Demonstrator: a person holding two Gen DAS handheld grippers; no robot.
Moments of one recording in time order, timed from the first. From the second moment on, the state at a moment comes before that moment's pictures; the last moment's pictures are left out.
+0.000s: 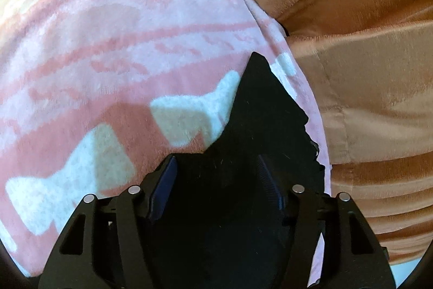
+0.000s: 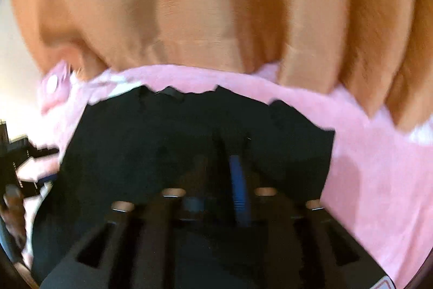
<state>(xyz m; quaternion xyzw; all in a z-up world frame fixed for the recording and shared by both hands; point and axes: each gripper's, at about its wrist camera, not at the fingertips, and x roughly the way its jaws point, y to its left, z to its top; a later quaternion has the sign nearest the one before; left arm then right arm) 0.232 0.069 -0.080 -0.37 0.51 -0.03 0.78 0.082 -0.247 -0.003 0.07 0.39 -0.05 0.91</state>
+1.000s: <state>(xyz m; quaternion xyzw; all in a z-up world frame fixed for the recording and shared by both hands) 0.221 0.064 -0.068 -0.42 0.52 -0.05 0.74 0.039 -0.326 -0.053 0.40 0.39 -0.08 0.82</state>
